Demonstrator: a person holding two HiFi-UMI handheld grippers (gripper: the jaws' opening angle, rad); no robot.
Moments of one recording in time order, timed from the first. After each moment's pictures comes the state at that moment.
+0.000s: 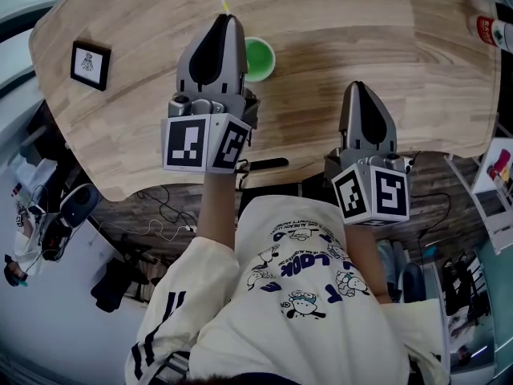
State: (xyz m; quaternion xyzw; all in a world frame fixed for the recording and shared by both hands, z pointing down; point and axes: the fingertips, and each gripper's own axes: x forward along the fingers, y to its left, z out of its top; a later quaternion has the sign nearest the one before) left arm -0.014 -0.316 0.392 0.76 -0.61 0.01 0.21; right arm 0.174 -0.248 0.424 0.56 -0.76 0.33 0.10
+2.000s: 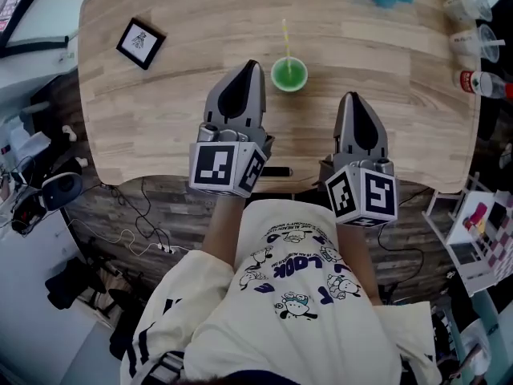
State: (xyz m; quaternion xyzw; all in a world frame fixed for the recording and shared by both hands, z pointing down) left arm -0.039 -0.253 0.336 0.72 -0.67 0.01 0.18; right arm 0.124 -0.262 0.350 0.50 -0.83 0.25 0.06
